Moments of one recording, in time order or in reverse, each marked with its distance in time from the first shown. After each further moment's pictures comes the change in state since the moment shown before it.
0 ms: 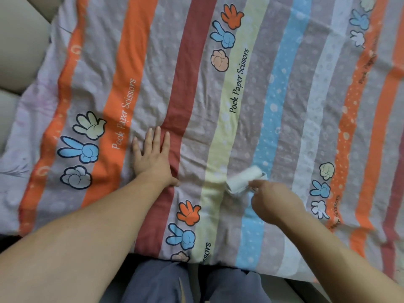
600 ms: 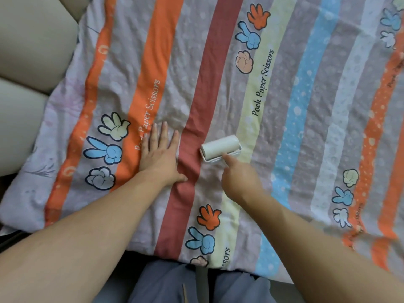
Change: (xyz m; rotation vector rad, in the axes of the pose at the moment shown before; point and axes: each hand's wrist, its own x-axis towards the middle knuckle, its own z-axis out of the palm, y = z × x) left_hand 0.013 -0.048 0.004 -0.102 0.046 0.088; right_hand 0.059 -0.115 0.015 0.277 0.175 -0.136
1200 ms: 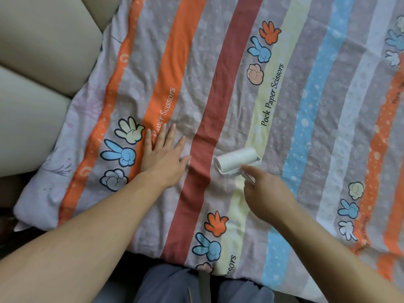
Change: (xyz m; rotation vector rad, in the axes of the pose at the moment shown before) left_hand -0.001 -0.025 -0.009 0.020 0.126 0.059; right_hand -0.055 -0.004 -0.047 -0.046 0.054 -0.057
